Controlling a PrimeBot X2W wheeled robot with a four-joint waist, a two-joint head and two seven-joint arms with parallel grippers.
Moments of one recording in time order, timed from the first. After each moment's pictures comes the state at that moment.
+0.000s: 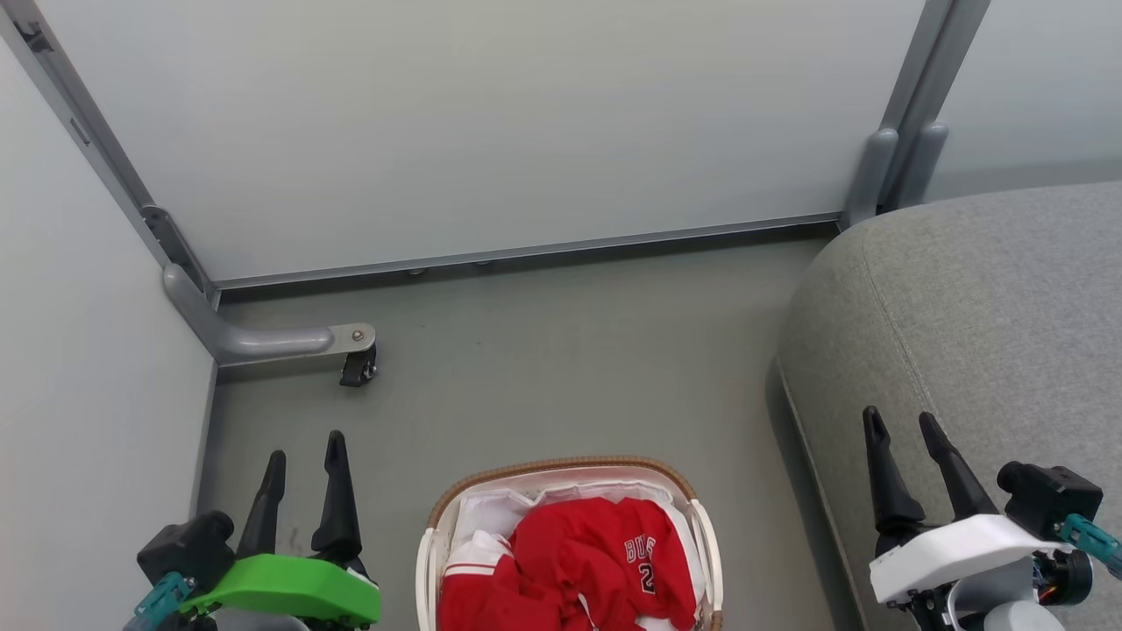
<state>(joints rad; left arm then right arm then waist) 0.00 0.04 -0.08 0.20 -0.54 -0.08 -0.16 -0.01 -0.04 -0.03 0.16 0.42 0.13 -0.16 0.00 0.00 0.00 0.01</state>
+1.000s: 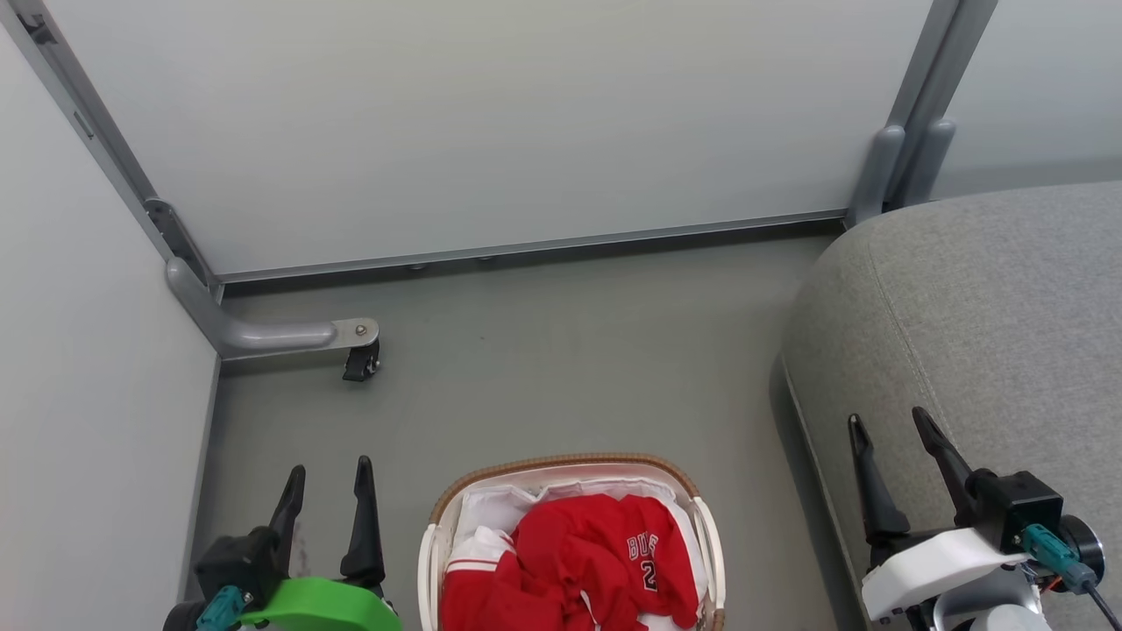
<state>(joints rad) 0.01 0.05 -0.12 0.27 -0.32 -0.07 -0.23 0.00 -0.05 -0.02 0.15 0.15 0.13 -0.23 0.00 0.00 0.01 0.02</state>
